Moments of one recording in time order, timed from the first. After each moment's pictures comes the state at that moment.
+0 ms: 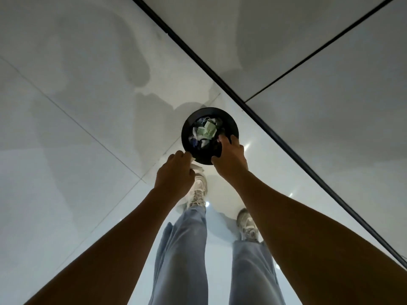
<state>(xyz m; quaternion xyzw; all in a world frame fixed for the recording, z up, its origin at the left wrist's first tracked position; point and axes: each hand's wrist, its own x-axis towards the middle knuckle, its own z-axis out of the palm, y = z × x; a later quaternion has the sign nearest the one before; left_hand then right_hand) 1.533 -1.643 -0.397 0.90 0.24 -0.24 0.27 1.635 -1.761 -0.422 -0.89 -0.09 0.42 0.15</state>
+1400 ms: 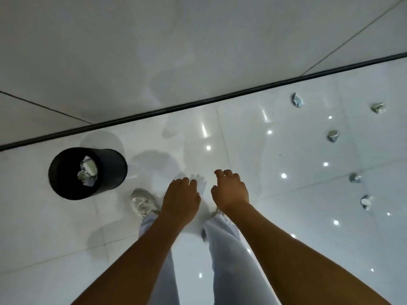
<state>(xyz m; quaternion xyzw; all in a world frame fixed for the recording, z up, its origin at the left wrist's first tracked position) 1.430 -2.044 -0.330 0.89 -0.31 -0.34 0.01 1.387 -2.178 -0.326 -0.88 0.25 0.34 0.20</state>
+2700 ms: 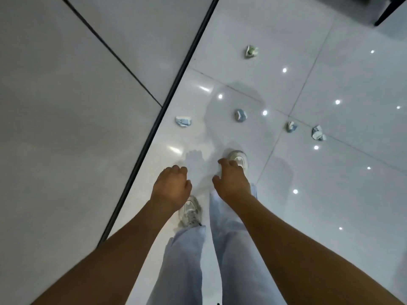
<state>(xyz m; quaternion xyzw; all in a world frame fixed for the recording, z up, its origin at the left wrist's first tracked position) 1.470 -2.621 -0.357 0.70 -0.61 -0.34 -0.15 1.311 -2.668 -0.362 -0.63 0.65 0.15 0.41</state>
